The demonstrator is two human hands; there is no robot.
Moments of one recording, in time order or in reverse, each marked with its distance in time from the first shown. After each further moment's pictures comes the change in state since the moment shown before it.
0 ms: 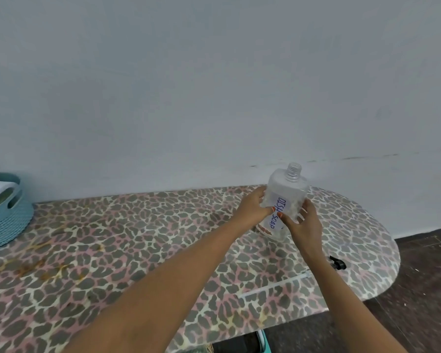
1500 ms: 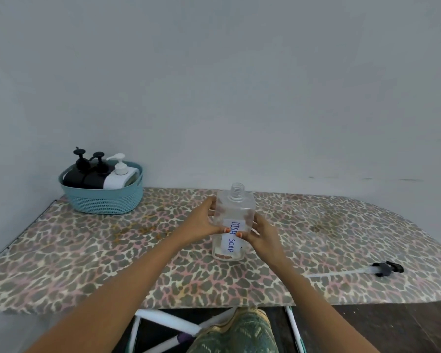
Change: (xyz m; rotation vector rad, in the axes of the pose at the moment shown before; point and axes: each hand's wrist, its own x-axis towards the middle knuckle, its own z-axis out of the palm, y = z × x) left_hand -0.197 -0.074 -0.210 0.160 0.193 0.061; right_hand -0.165 -0.115 0.128 0.182 -0.607 -0.182
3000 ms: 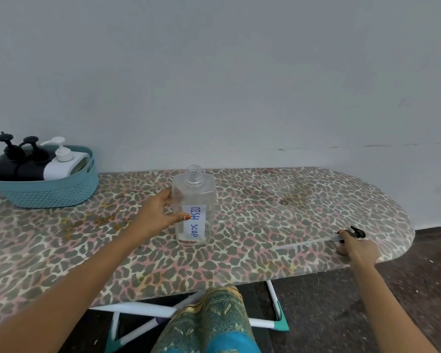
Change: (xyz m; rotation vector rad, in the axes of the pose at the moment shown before) left_hand -0.006 -0.001 0.010 0.062 0.081 -0.064; right_hand -0.063 0.113 -0.211 0.064 0.889 0.767
